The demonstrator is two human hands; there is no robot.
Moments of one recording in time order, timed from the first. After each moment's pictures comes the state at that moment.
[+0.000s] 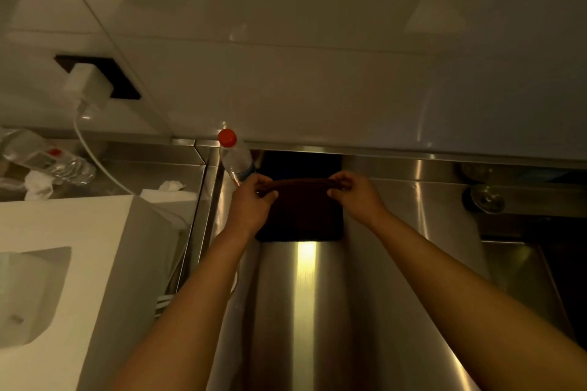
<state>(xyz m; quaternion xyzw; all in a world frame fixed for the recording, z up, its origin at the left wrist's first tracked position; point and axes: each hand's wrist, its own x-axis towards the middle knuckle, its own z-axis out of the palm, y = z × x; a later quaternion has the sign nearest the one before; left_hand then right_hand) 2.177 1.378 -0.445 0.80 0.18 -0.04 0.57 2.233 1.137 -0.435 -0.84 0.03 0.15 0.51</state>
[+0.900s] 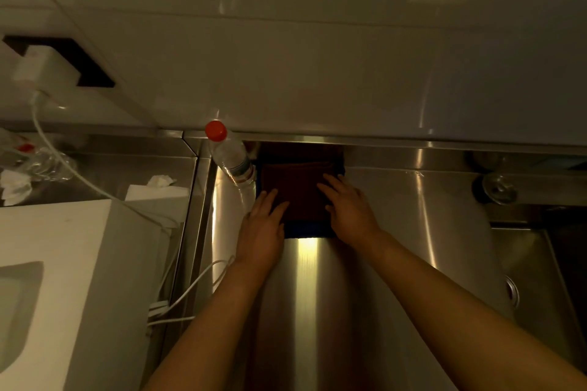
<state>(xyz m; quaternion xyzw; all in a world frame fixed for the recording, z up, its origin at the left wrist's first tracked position) 2.133 1.355 -0.509 0.97 0.00 -0.06 0.25 2.210 1.138 -0.511 -0.96 -0.17 0.14 0.19</state>
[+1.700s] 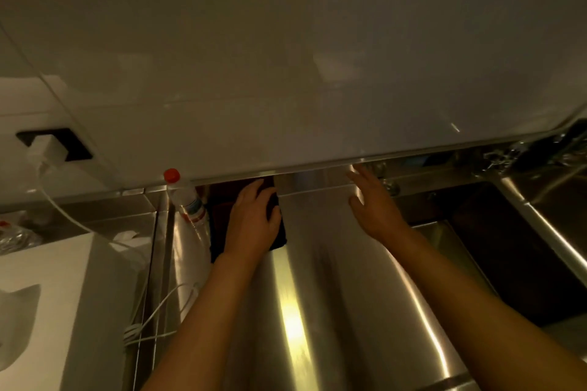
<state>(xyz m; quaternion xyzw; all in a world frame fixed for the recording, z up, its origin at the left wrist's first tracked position) 2.111 1.267 -0.339 0.93 -0.10 0.06 0.36 2.105 0.989 -0.313 -0.95 -0.02 -0.06 0.30</state>
